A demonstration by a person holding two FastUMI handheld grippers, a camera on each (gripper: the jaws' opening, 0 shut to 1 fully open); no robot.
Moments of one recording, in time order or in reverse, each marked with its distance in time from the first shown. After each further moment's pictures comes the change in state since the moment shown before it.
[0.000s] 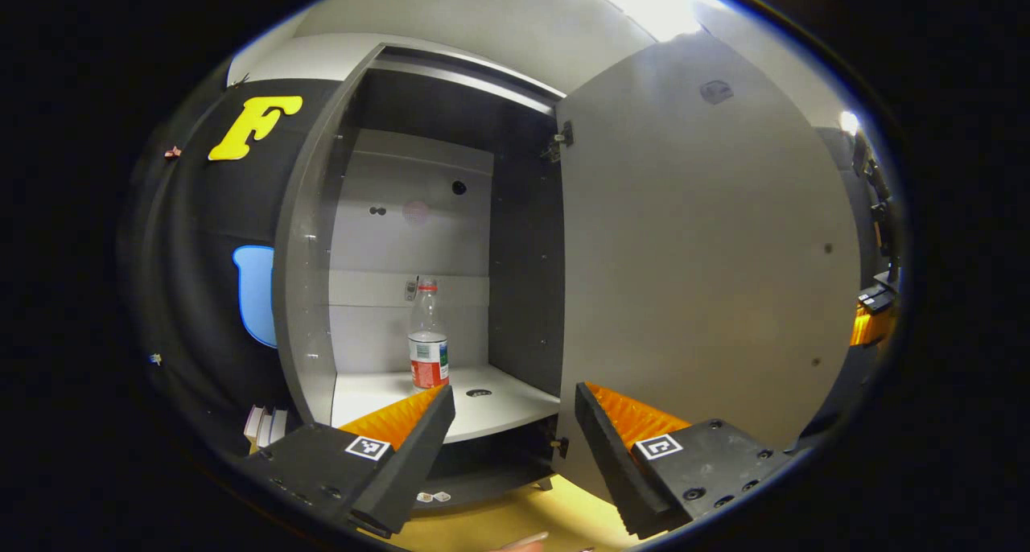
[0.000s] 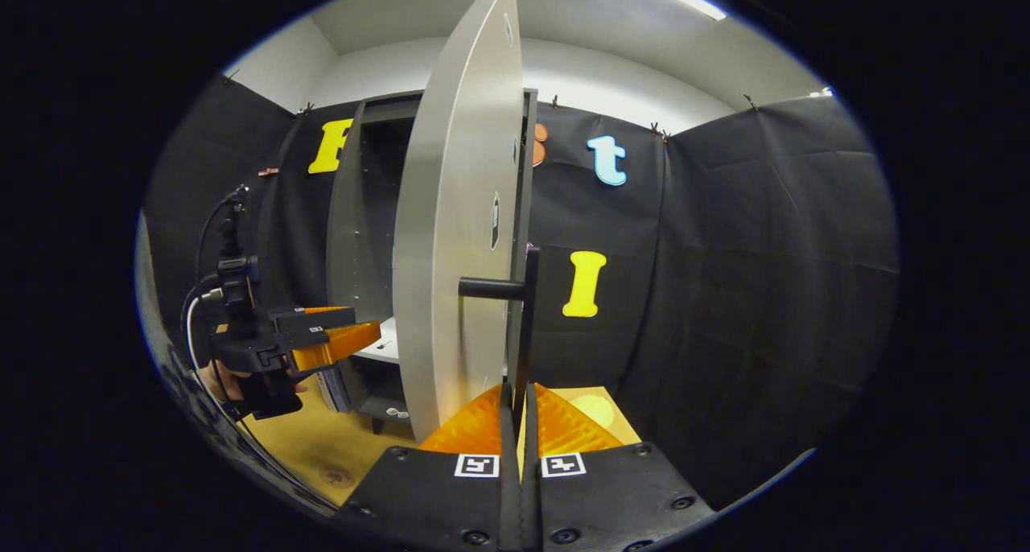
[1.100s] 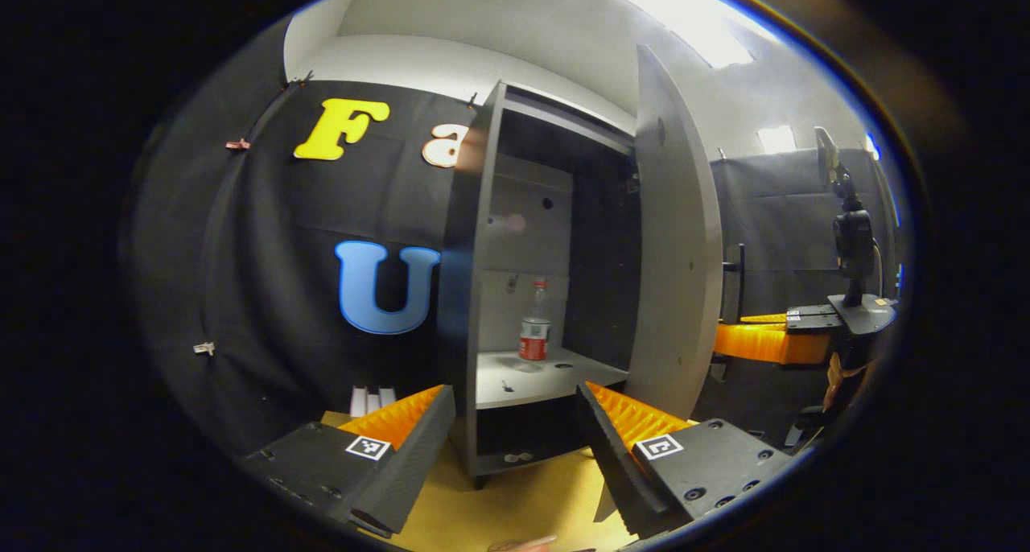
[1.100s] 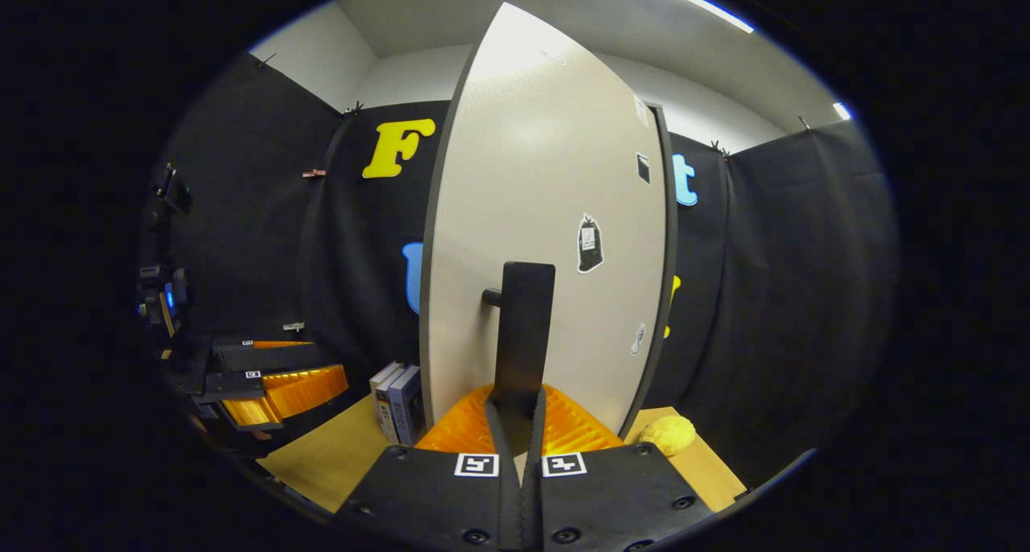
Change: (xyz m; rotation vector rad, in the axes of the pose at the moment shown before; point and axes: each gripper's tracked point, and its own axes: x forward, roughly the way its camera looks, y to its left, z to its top) left arm -0.171 0.103 0.008 -0.066 0.018 0.103; right arm 0.036 0.204 0.018 -0.025 -0.050 0.083
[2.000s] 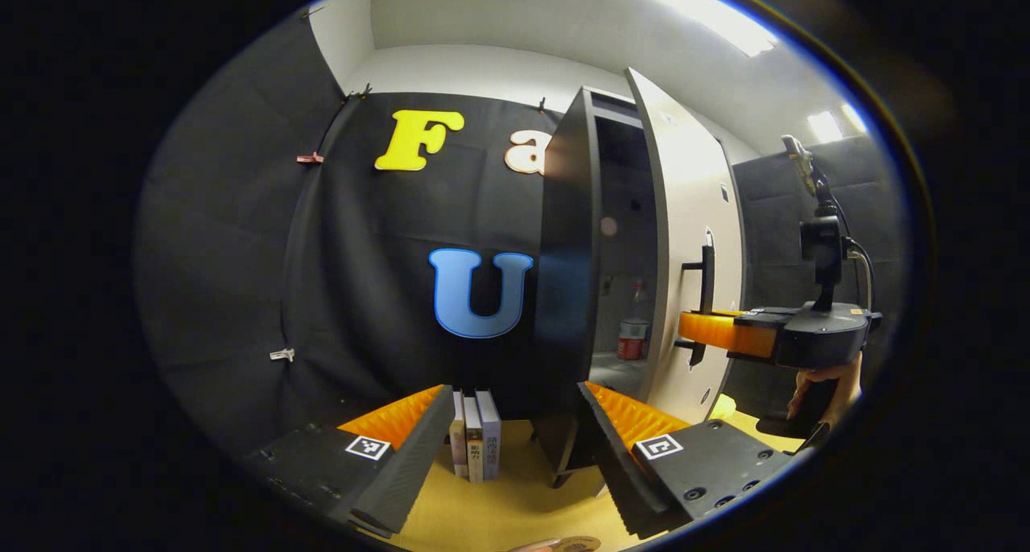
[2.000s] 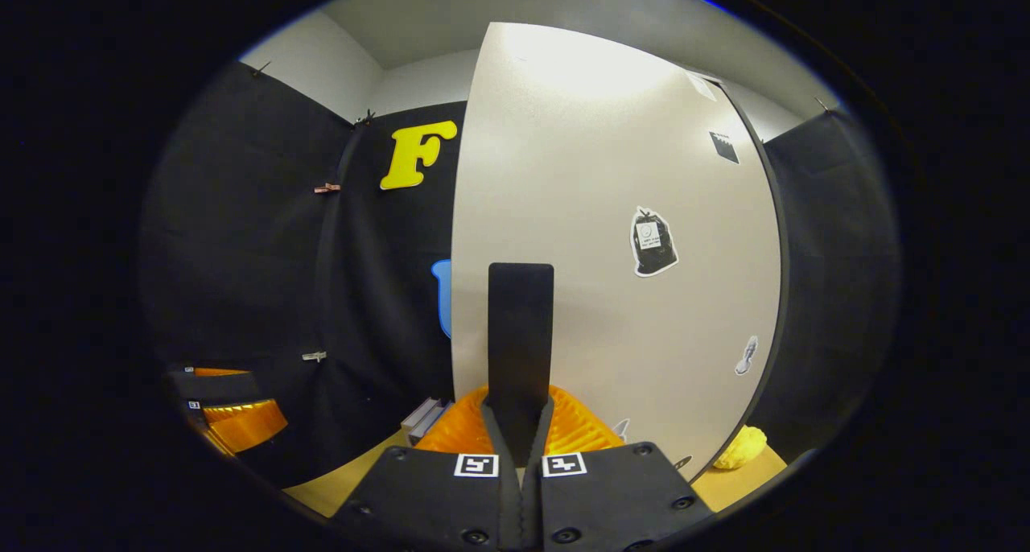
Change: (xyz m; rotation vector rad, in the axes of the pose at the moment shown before) left arm -0.043 0.103 0.009 0.033 -0.011 0.315; right arm 0.103 0.096 0.001 0.055 -0.039 0.137
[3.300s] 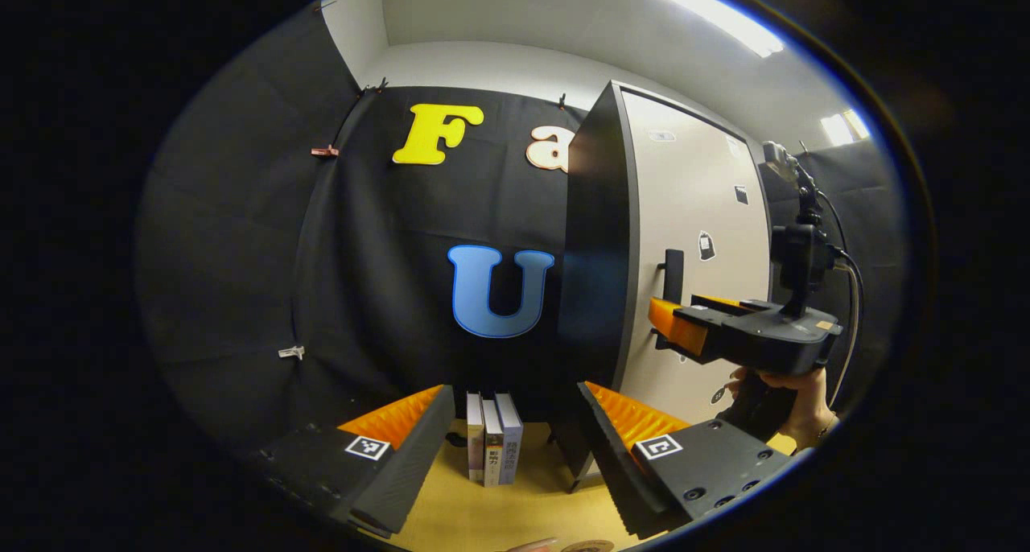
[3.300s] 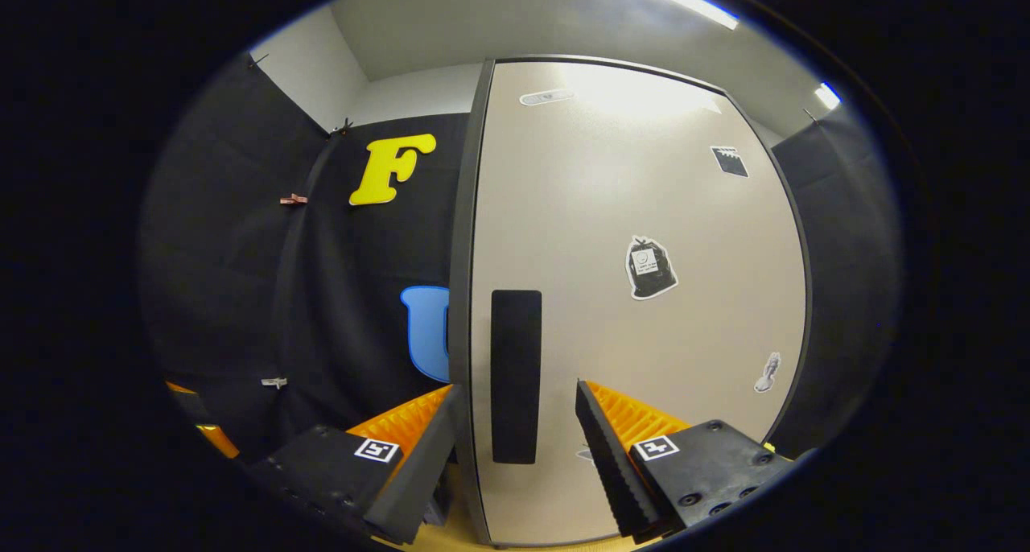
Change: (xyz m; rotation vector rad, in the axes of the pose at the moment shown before) left arm 0.030 0.054 -0.008 -0.011 0.013 0.080; right arm 0.089 0.006 0.007 -0.005 -0.142 -0.123
